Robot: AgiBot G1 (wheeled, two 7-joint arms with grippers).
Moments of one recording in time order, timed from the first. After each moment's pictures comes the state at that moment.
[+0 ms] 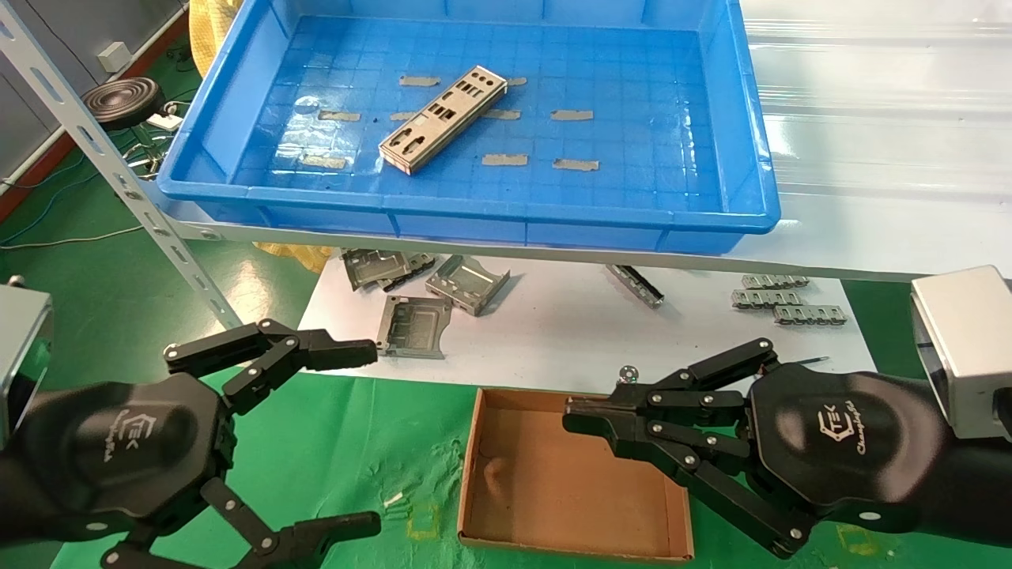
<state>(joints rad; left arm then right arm) -1.10 0.62 0.28 -1.28 0.75 1.48 -0.19 1.10 -0.57 -0.38 1.26 -0.66 -1.45 0.13</state>
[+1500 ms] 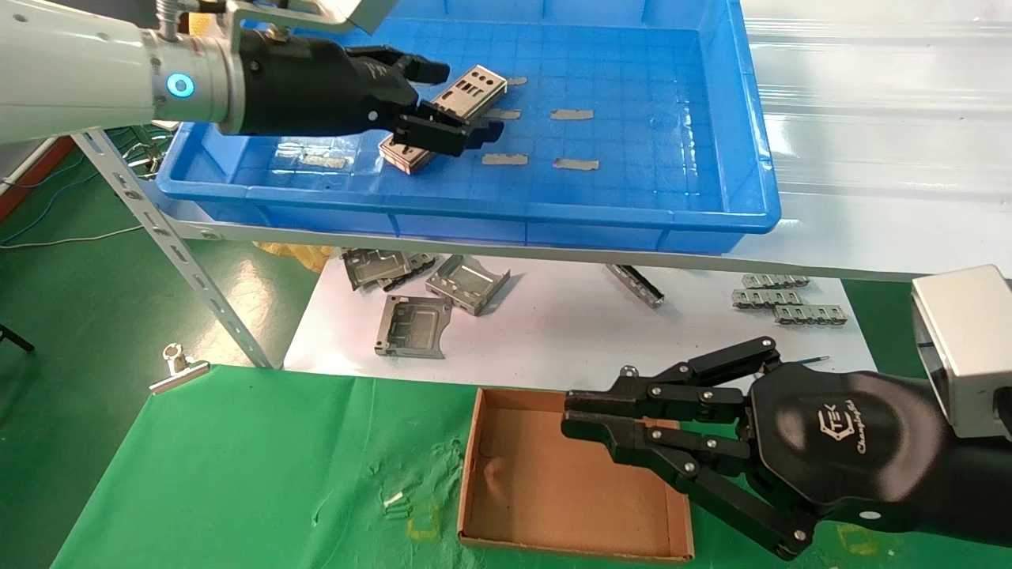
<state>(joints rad) -2.00 1.28 0.62 -0.19 1.39 1.17 -0.10 1.10 -0.57 -0.38 1.26 -0.66 -1.45 0.13</state>
